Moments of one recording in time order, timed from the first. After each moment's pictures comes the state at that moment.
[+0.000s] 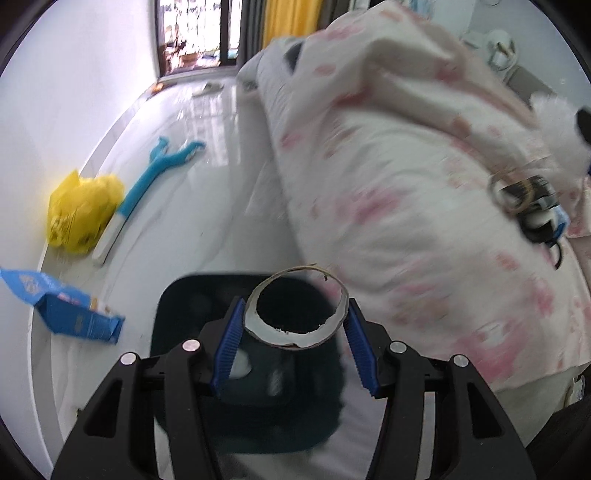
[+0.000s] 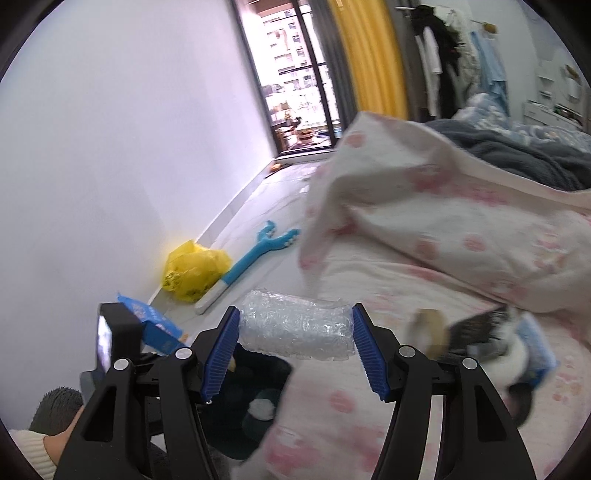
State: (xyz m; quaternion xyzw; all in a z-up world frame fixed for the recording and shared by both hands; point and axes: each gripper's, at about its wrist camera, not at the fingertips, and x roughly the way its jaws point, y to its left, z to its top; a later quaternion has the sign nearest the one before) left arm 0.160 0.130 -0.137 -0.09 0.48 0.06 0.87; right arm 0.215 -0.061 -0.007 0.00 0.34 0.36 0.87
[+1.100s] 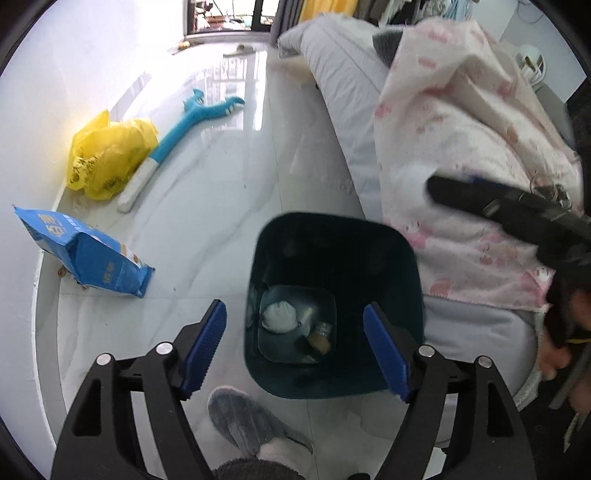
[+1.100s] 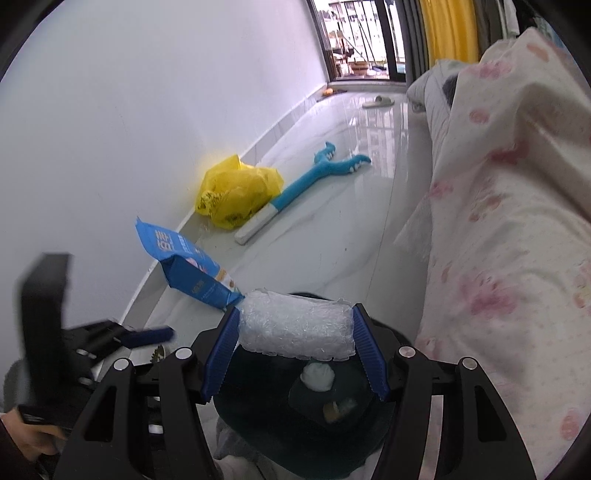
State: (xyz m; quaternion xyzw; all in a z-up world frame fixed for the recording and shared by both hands) left arm 0.085 0.248 -0.150 -0.15 0.51 0.07 0.84; right arm 0.197 0.118 -0.109 -0.08 0.45 0.42 0.79
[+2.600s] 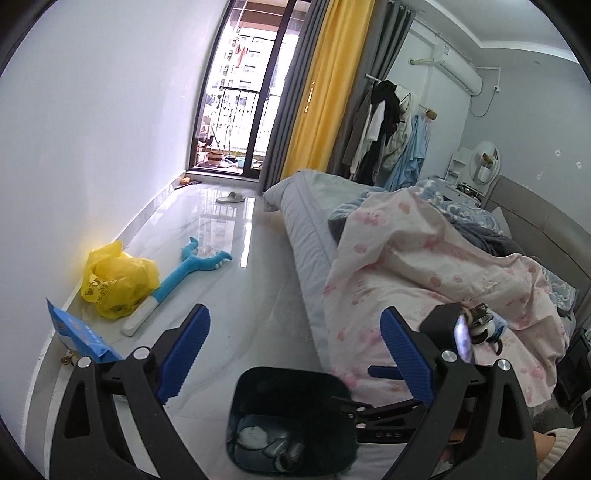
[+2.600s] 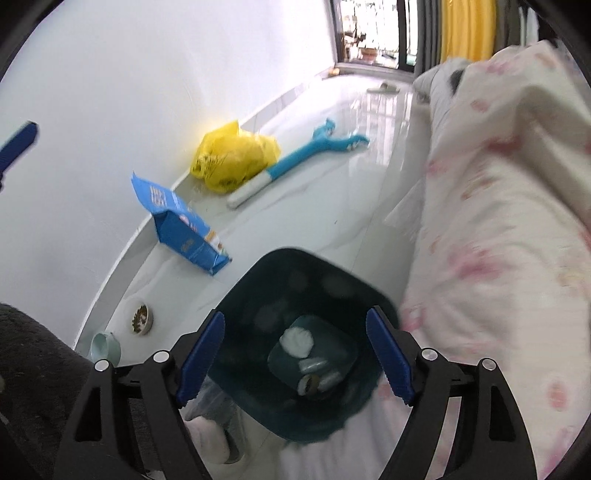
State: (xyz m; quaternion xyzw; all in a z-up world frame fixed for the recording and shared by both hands) left arm 0.041 0.221 0.001 -0.14 0.24 0.08 0.96; right arm 0.173 0.097 -0.104 -0.14 0.46 0.41 0.78
